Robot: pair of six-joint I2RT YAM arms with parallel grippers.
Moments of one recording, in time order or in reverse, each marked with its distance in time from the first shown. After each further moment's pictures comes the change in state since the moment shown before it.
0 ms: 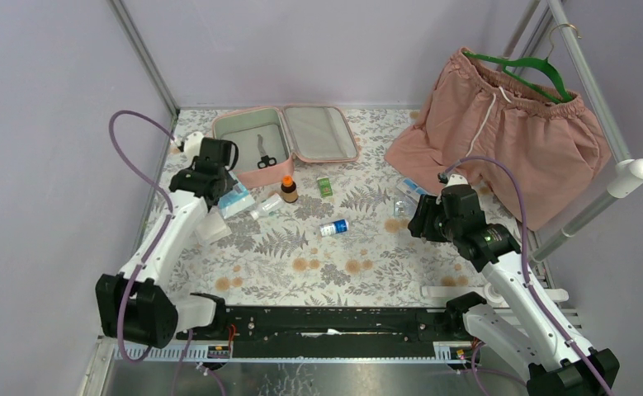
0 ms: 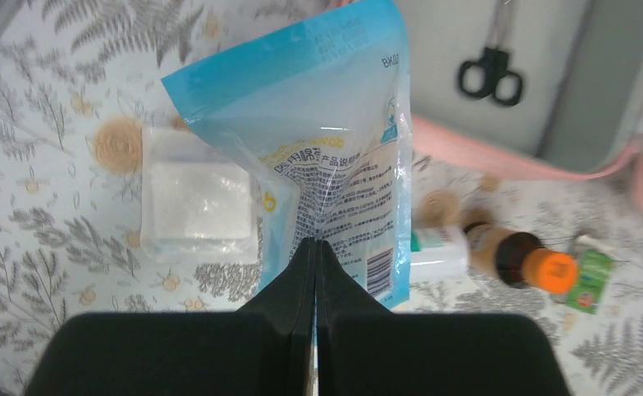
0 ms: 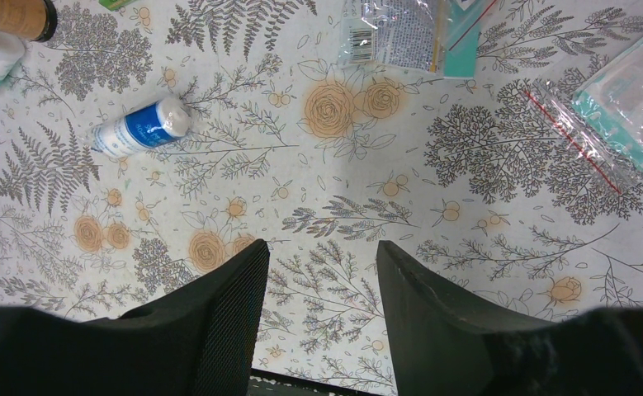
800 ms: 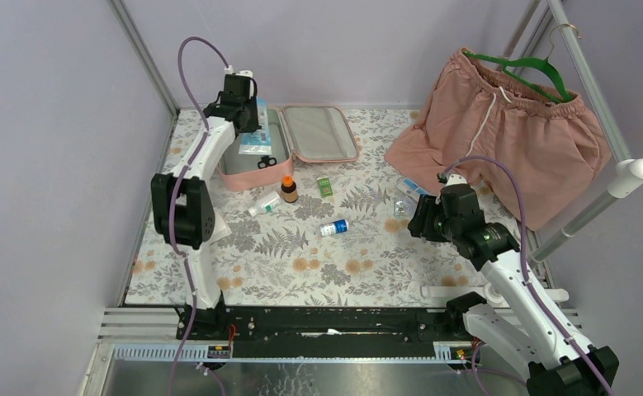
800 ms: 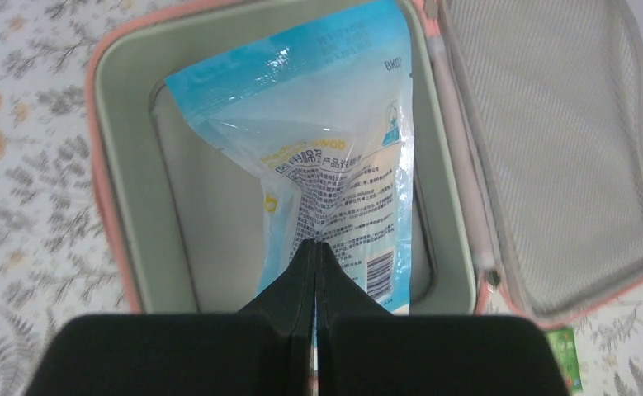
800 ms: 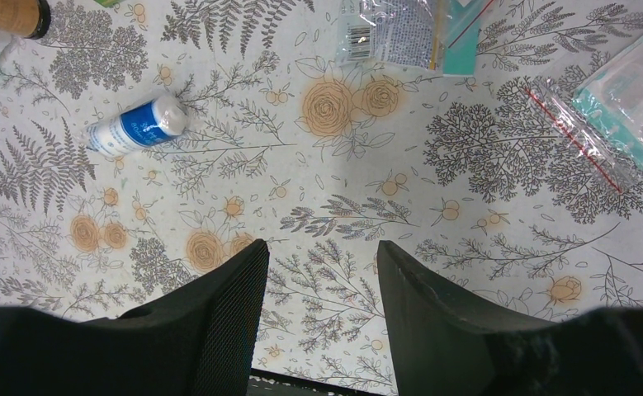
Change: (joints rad) left arm 0.059 0.648 0.705 0.153 0.297 0.533; right arm 0.000 0.011 0.000 0.000 0.000 0.000
